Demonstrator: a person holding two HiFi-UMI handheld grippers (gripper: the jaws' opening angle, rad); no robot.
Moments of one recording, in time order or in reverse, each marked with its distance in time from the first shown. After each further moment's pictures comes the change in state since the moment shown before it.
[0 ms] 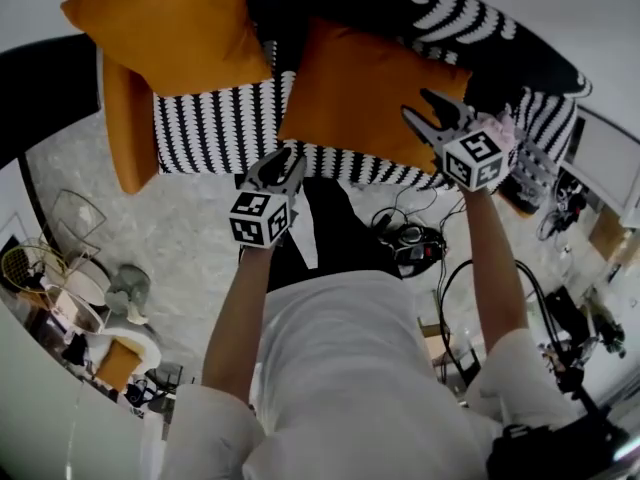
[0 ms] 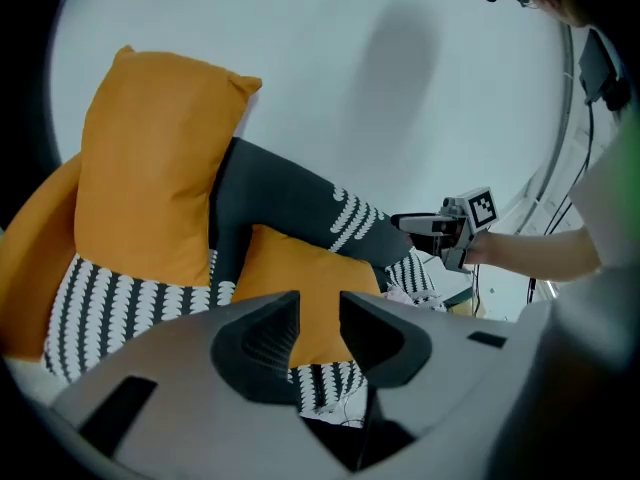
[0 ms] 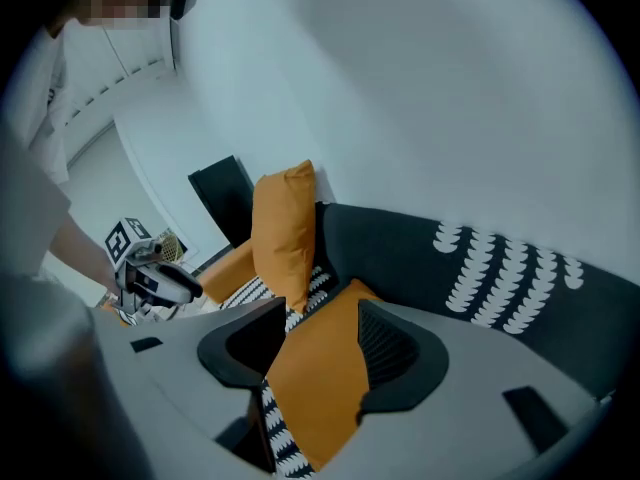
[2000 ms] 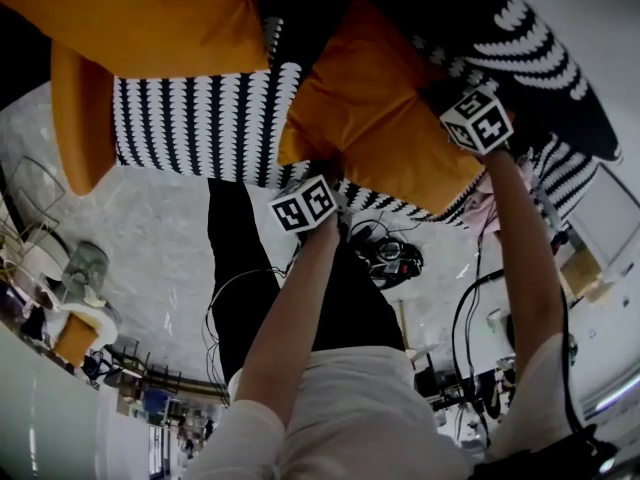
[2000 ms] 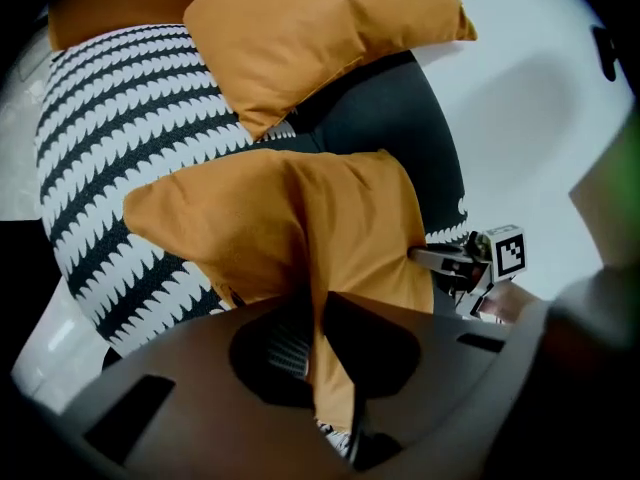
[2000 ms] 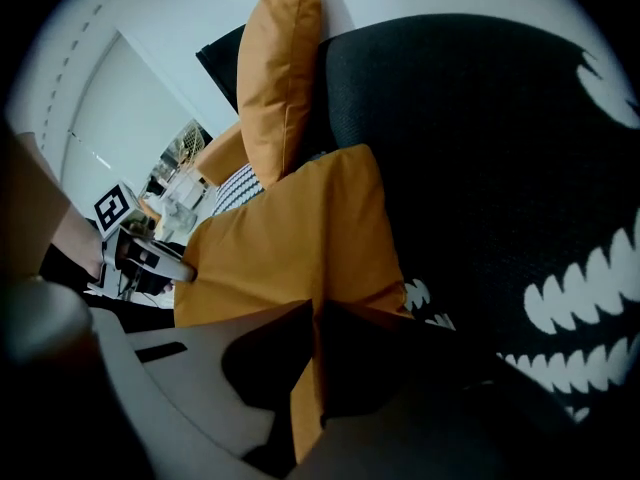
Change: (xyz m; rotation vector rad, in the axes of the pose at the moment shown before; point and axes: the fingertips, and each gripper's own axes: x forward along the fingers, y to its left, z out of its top) left arm 0.215 0.048 -0.128 -0.844 -0.061 0.091; right arm 0.178 -0.114 -0.132 -0.308 0.601 0.186
